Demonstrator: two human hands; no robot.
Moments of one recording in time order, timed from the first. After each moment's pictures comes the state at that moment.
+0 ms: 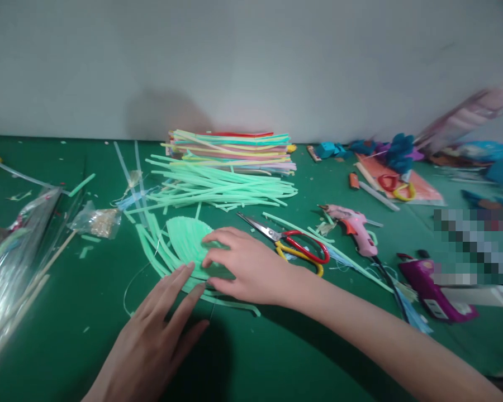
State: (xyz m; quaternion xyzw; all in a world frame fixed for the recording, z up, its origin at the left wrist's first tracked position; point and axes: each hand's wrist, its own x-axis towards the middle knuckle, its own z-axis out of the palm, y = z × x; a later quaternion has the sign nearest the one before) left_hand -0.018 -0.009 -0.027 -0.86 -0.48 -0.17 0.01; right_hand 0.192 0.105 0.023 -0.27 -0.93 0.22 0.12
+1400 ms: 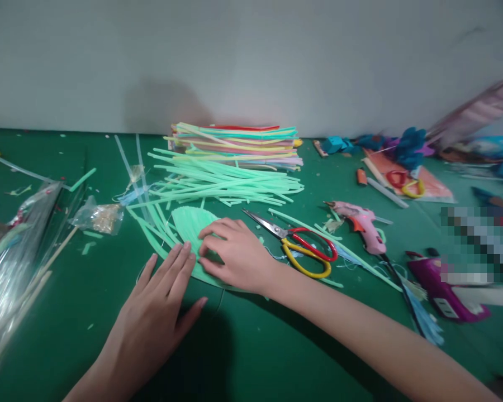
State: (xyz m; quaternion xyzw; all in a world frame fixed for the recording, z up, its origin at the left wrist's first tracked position) left_hand -0.027 0.015 -0.034 -0.85 -0.50 -0.11 0.06; right_hand 0.162 0.108 -0.007 -0.32 -0.91 0.17 0.18
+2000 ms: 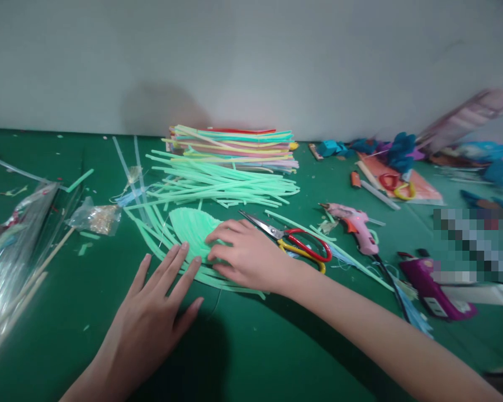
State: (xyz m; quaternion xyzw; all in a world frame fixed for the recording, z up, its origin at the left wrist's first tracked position) left_hand -0.028 0.012 -0.036 -0.86 -0.50 -0.08 0.08; right_hand 0.189 0.114 0.006 -0.24 -0.96 0.10 0.11
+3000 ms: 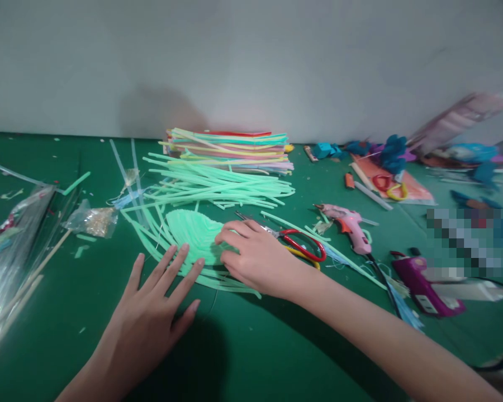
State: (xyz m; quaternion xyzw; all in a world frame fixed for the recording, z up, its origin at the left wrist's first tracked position) left_hand -0.025 0.014 -0.033 -0.87 -0.49 -0.09 0.08; right_hand 0.204 0.105 0.023 -0.24 -0.97 -0.01 0.04
